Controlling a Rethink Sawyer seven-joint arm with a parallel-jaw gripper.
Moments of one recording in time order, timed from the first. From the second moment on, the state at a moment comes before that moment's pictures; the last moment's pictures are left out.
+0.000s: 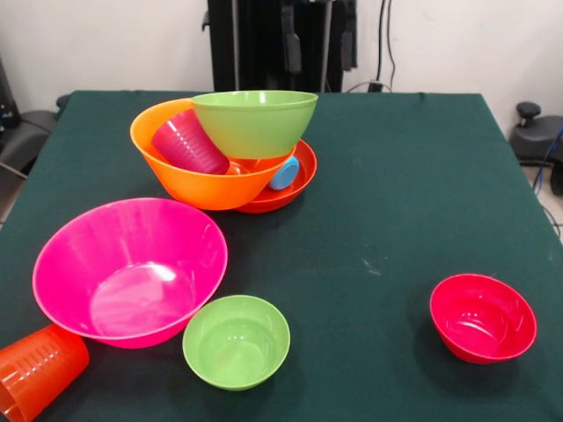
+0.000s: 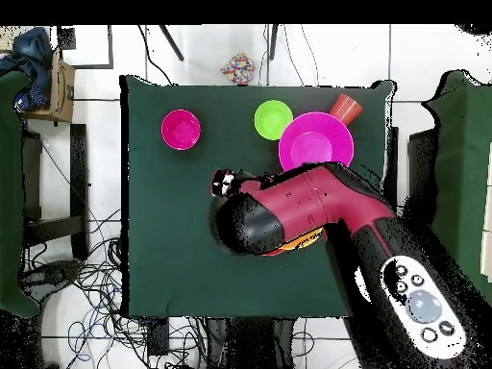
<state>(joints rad) -0.80 -0.99 0.90 1.90 -0.66 0.61 2.37</state>
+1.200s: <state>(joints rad) -0.43 -0.87 0.61 1.61 -0.78 0.48 2.37</state>
